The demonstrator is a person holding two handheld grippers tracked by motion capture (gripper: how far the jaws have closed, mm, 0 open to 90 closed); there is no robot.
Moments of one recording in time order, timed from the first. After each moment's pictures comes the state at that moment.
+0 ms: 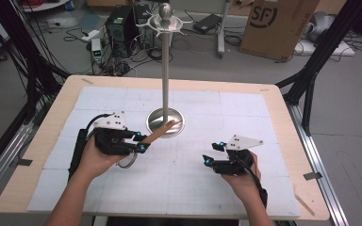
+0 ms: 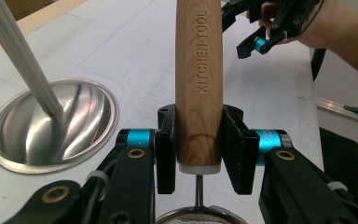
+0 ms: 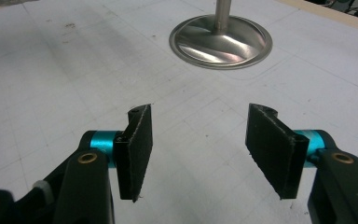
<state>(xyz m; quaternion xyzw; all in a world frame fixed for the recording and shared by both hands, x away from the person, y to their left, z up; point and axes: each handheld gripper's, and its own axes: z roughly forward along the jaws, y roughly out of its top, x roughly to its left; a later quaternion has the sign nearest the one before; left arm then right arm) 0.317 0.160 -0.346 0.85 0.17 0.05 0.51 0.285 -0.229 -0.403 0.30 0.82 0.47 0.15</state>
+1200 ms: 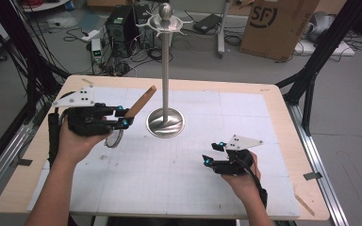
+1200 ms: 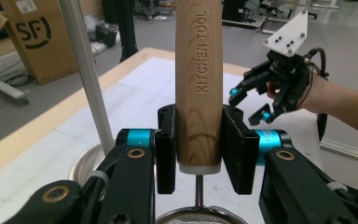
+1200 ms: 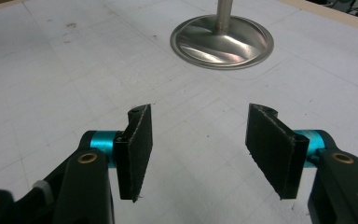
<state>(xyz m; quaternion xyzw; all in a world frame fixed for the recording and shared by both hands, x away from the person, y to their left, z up) 0.318 0.198 -0.273 0.79 0.17 0.11 0.58 0.284 -0.229 -0.403 0.30 0.82 0.47 0.15</state>
